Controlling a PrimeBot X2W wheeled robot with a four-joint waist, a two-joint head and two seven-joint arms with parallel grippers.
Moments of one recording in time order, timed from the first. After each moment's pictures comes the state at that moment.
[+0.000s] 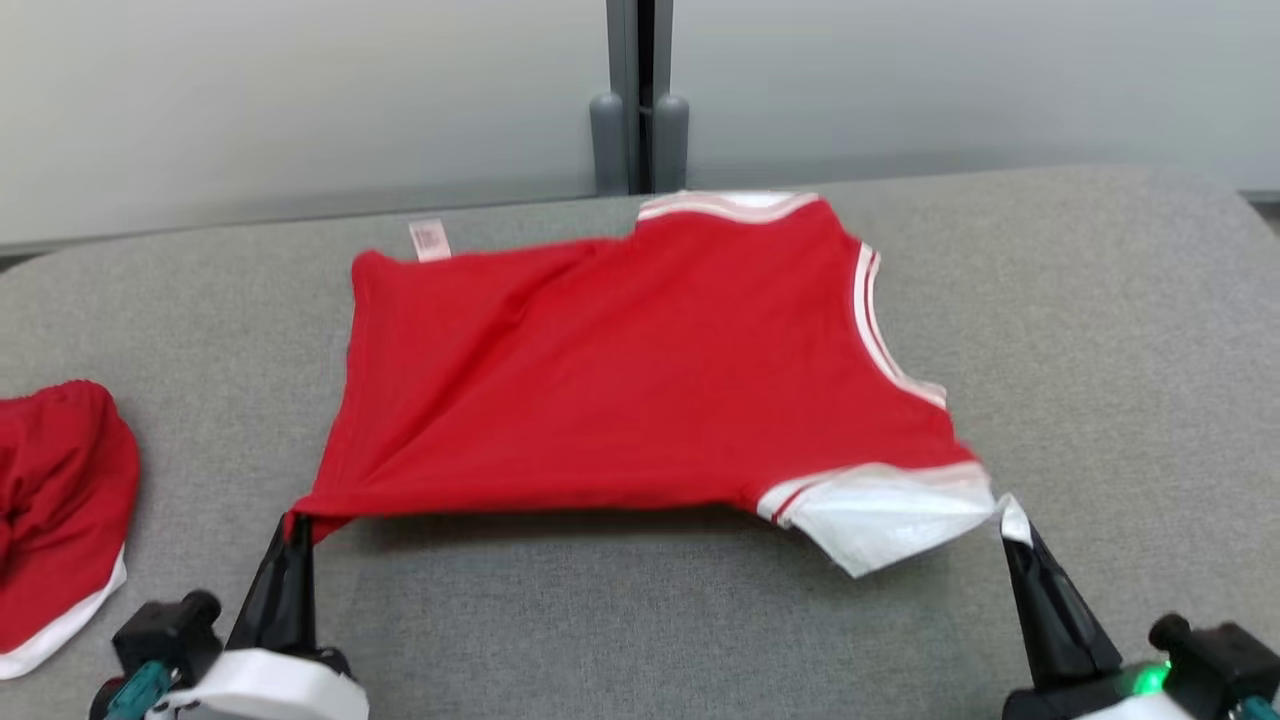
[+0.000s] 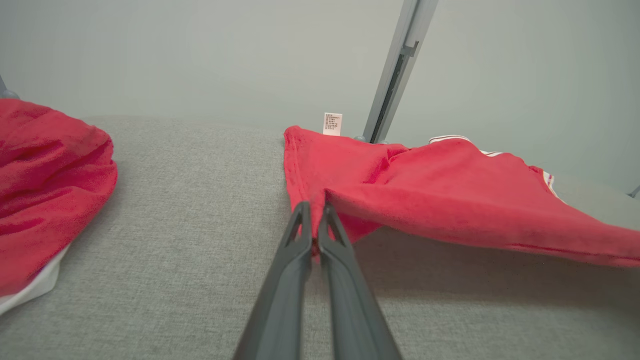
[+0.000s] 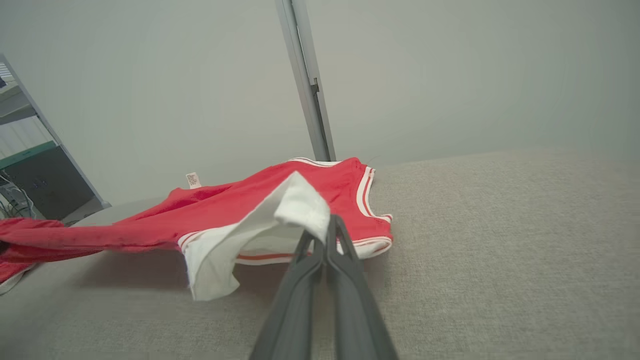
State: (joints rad) left arm -0.07 0.08 0.02 0.37 -0.31 -0.10 -0.24; right arm 0.06 -0.22 0.23 0.10 0.41 0.13 -0.26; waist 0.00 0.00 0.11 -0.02
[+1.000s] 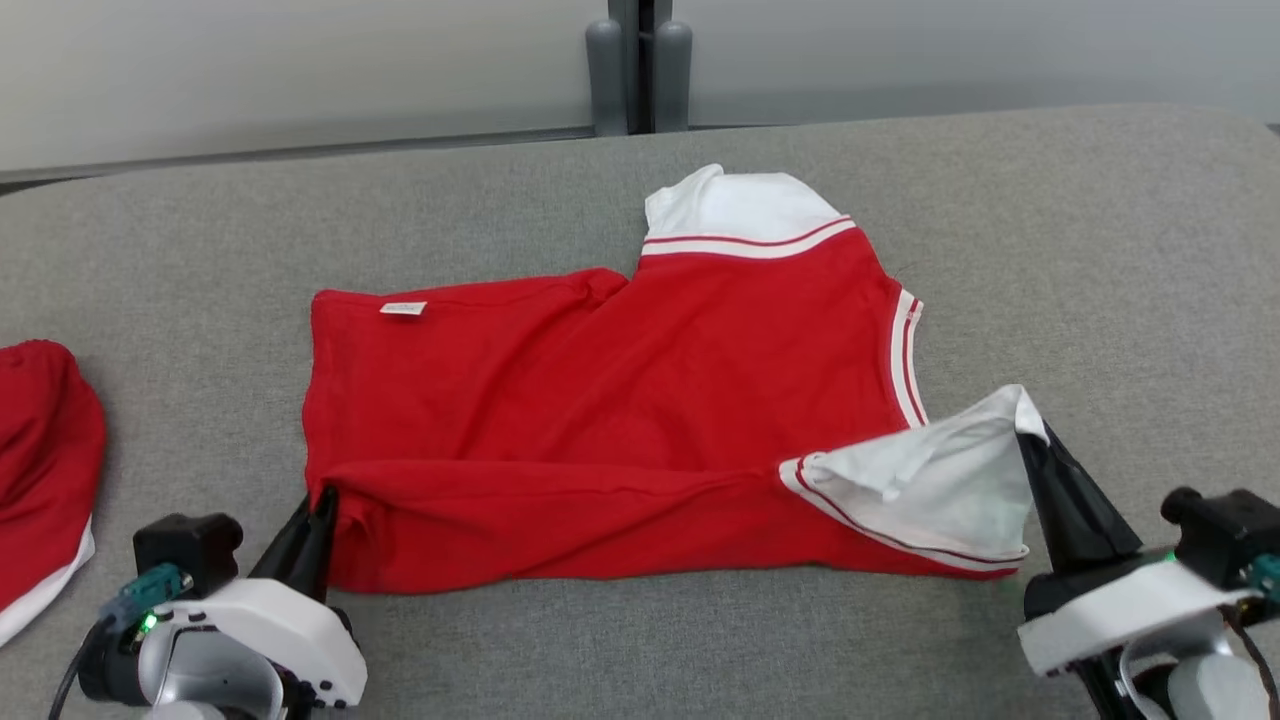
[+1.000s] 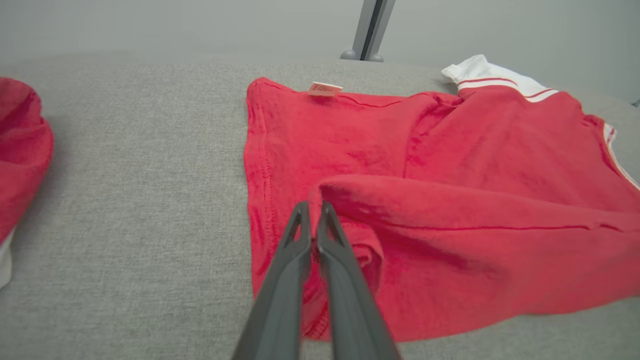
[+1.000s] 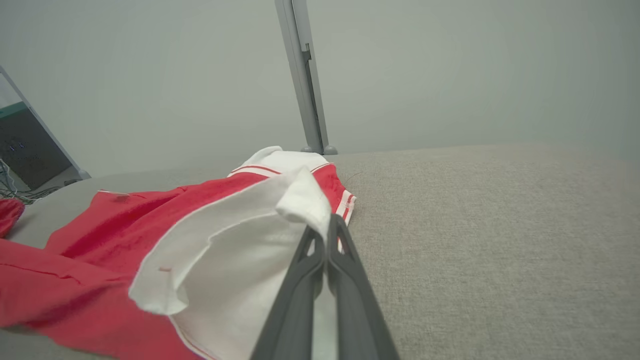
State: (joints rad) left arm -0.01 0.16 -0.03 0.08 -0.36 -0.05 0.16; right arm -0.05 -0.26 0.19 0.07 0.41 0.13 -0.08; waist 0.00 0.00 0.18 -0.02
